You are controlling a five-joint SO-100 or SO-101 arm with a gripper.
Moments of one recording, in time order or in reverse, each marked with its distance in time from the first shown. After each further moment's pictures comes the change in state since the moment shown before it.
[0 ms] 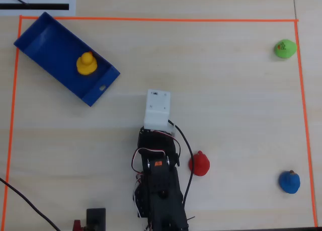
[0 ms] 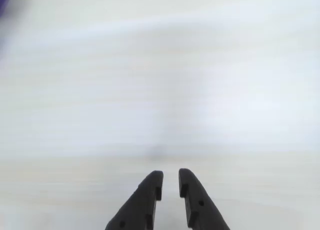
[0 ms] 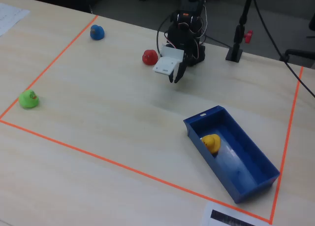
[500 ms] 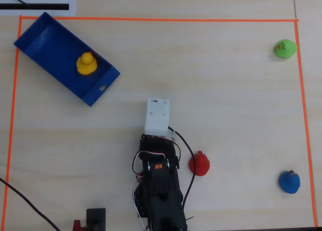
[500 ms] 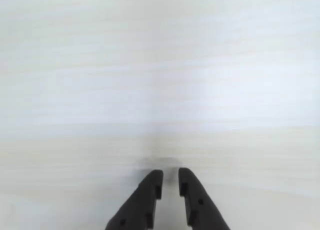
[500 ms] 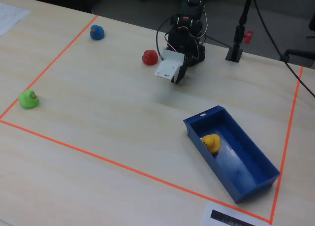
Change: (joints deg) arm -0.2 7.2 5.5 7.3 -1.0
